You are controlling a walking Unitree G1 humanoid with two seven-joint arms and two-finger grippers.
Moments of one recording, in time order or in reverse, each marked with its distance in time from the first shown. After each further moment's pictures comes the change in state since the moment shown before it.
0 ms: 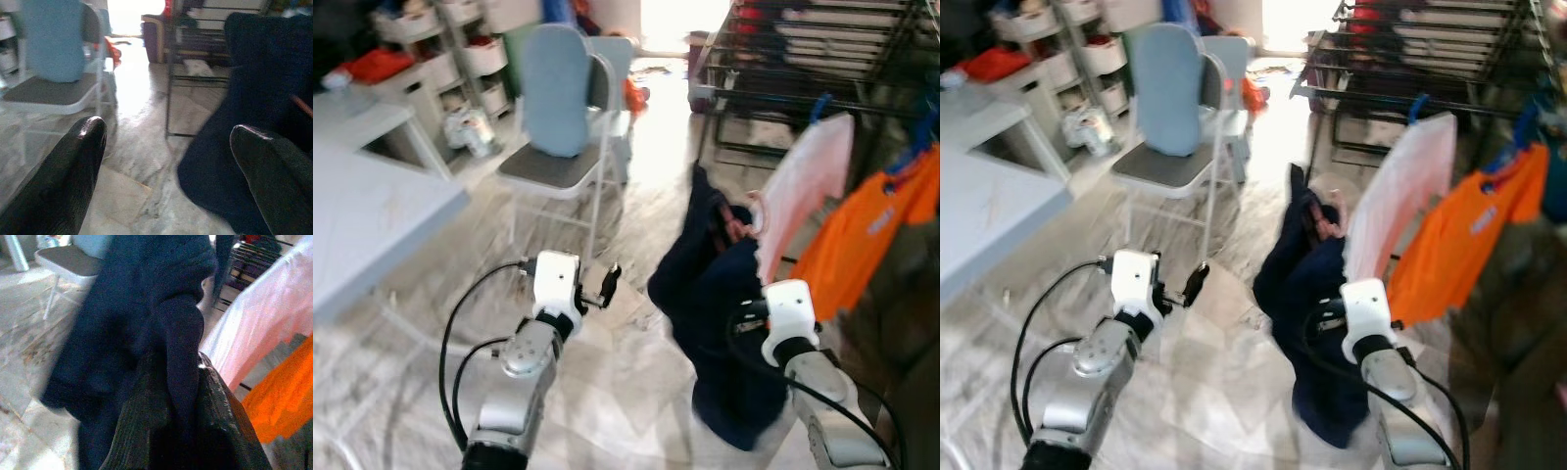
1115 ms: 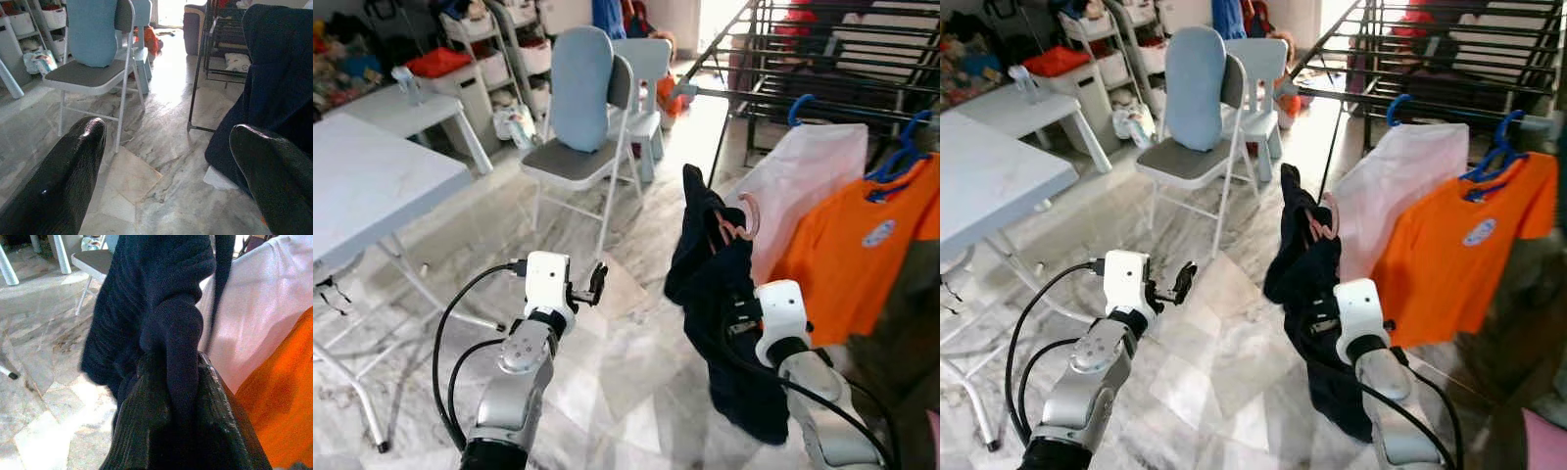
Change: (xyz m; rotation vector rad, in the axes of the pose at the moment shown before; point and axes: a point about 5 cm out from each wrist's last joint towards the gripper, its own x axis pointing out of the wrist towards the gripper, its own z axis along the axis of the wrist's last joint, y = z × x) left arm 0.001 0.005 -0.008 -0.029 0.043 0.091; right arm 0.001 0.007 -0.001 -0.002 0.007 0.046
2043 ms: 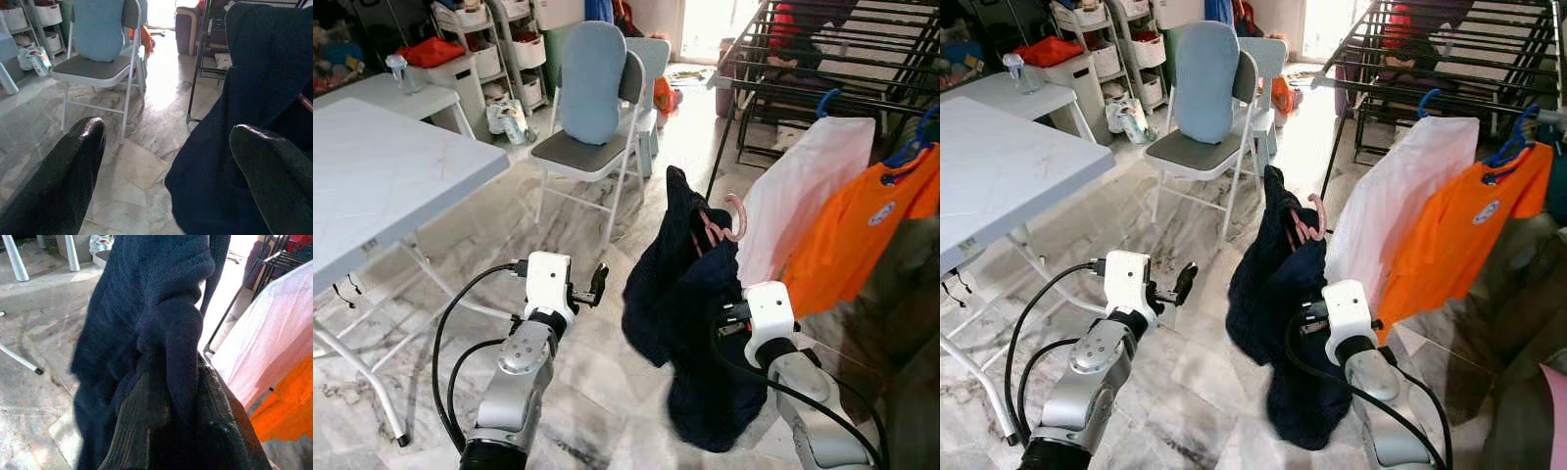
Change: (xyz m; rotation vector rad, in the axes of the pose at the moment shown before) left arm -0.001 -0.002 0.000 0.005 0.006 -0.007; right arm 0.001 0.008 0.001 0.001 -0.007 0.024
